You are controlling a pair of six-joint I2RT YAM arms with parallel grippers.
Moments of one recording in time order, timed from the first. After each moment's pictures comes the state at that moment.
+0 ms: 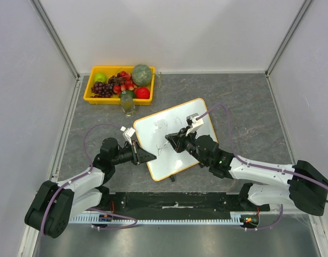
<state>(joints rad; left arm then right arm) -0.38 1.04 0.14 0.55 0.75 -0.73 1.02 1.19 0.58 0.48 0.30 0.48</state>
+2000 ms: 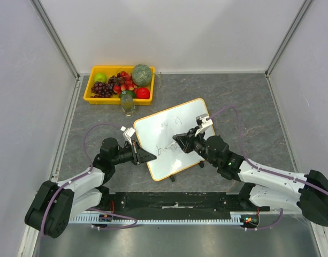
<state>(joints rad) -0.37 1.04 0.14 0.56 0.75 -0.73 0.96 1.06 0.50 0.43 0.22 0.50</state>
